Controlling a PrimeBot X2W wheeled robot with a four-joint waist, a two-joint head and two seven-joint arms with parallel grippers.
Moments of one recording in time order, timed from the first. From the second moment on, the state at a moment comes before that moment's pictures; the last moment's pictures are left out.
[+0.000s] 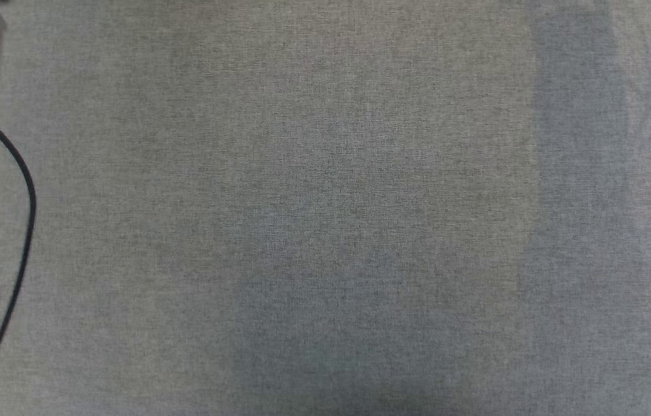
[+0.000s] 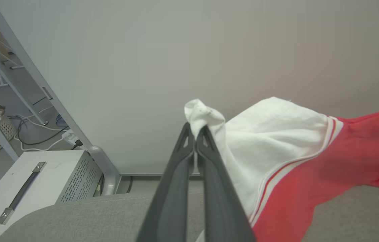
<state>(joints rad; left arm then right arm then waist) -1.54 0.38 -0.65 1.12 -0.75 -0.12 -0.20 -1.66 -0.16 0.16 1.17 0.22 0.13 0.02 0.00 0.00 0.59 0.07</state>
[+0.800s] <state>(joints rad) -0.68 0.45 -0.70 0.70 -1.01 -0.07 -0.21 -0.68 -0.36 0.28 0.74 0.58 0.13 0.05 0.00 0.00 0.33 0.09</state>
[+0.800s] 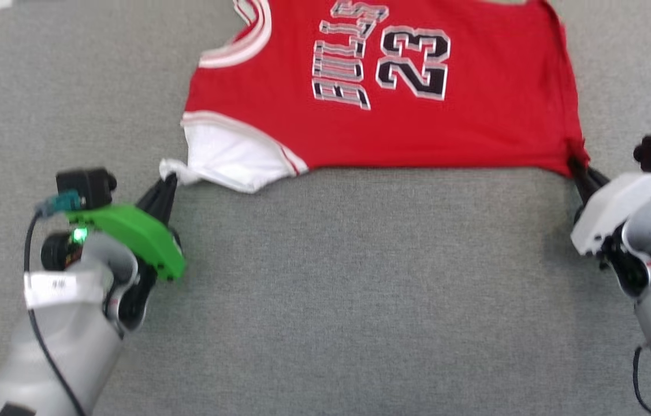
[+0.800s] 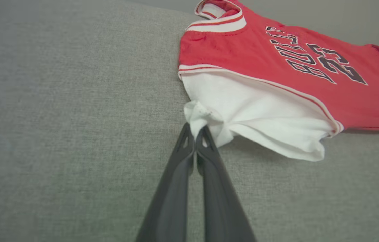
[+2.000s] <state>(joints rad) -0.02 0.75 -0.67 -0.09 -1.16 0.38 -0.07 0.18 -0.09 -0.20 -0.01 0.37 0.13 0.54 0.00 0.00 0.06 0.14</state>
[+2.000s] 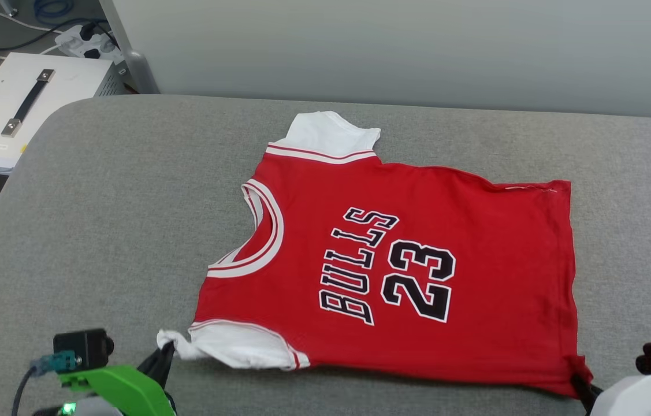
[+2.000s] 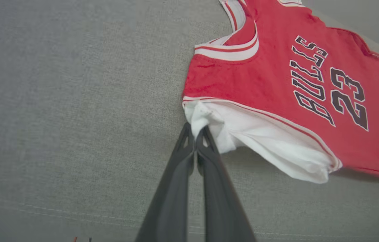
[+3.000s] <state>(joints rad) -0.61 0.45 -0.74 0.62 -1.09 0.04 0.02 -0.21 -0.13 -0.14 0.24 0.29 0.13 0.43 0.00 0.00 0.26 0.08</state>
